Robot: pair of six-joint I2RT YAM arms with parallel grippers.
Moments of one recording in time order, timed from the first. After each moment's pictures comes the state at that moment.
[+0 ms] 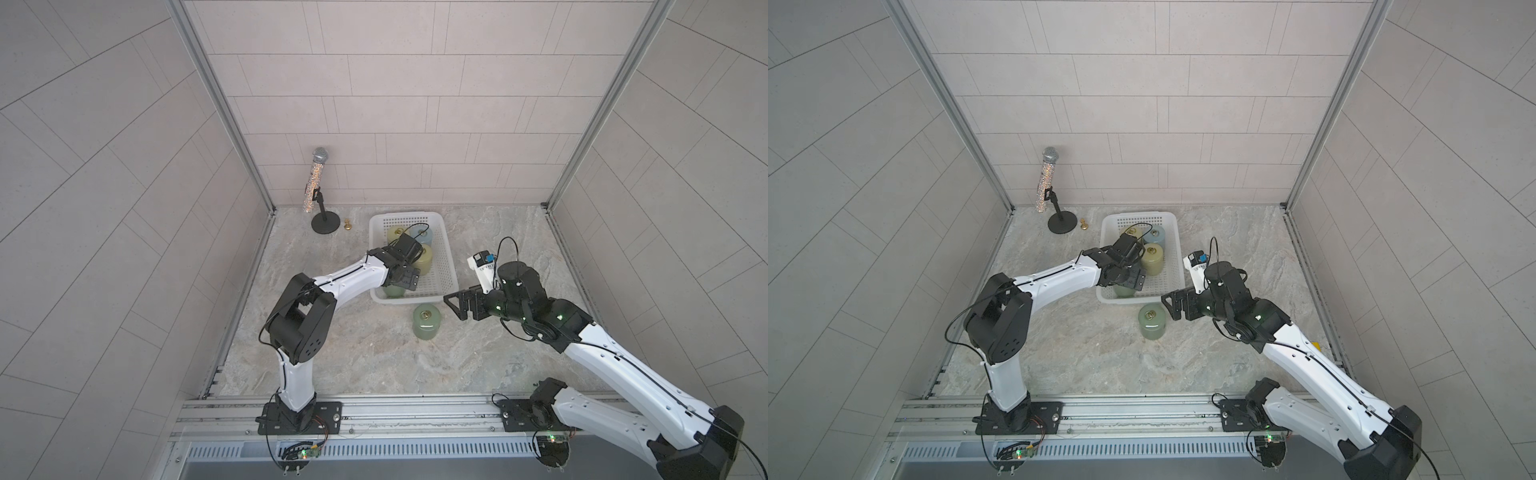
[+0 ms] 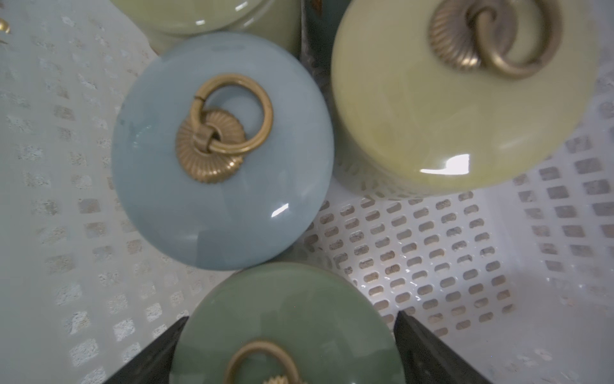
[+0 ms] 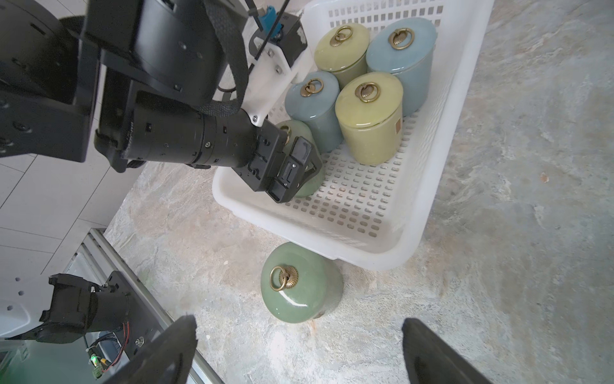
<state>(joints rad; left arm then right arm) -0.66 1.88 1.36 -0.60 -0.24 -0.31 0.59 0.93 0.86 -0.56 -0.17 0.39</state>
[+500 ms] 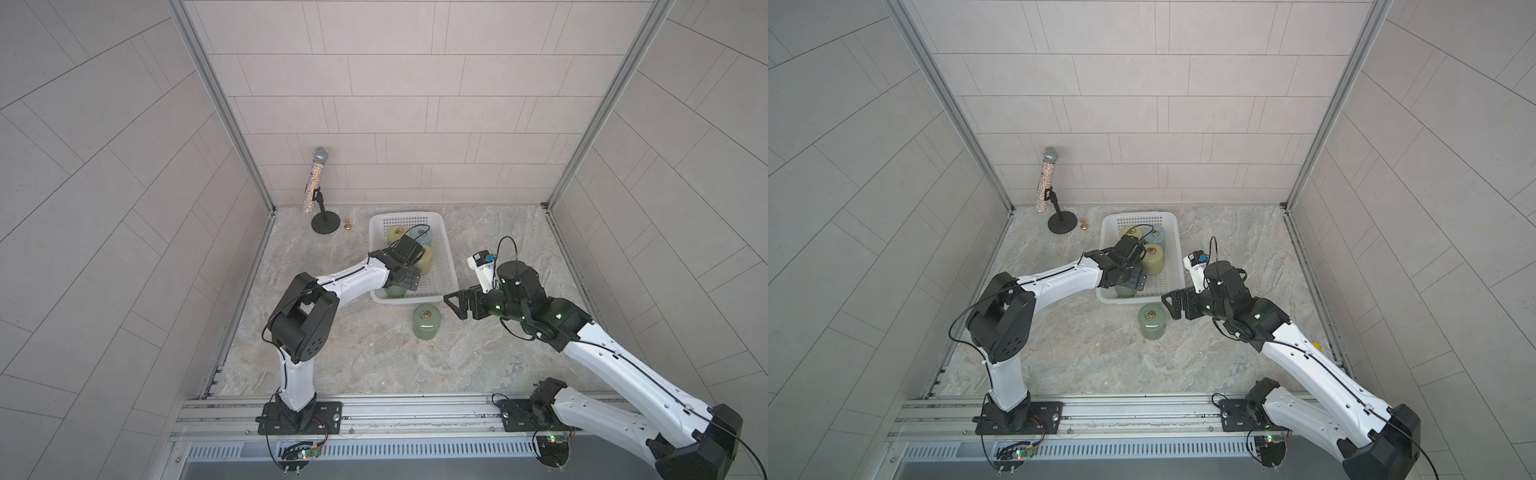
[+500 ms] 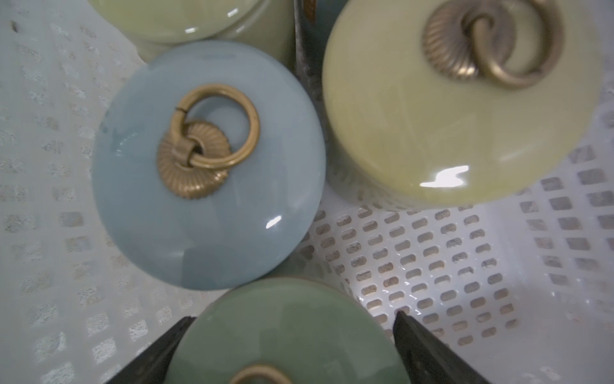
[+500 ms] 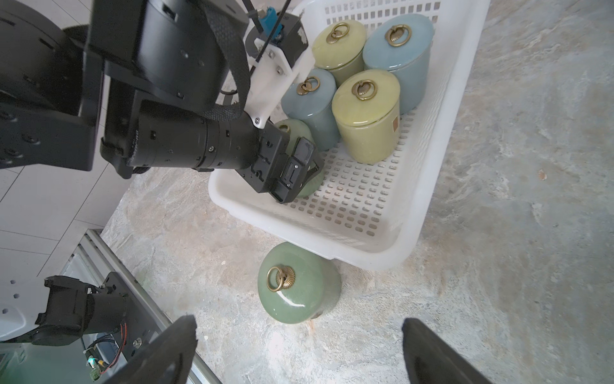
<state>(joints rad) -0.66 1.89 1.35 -0.54 -0.25 -0.31 0.58 0.94 0.86 -0.56 -0.17 0.39</state>
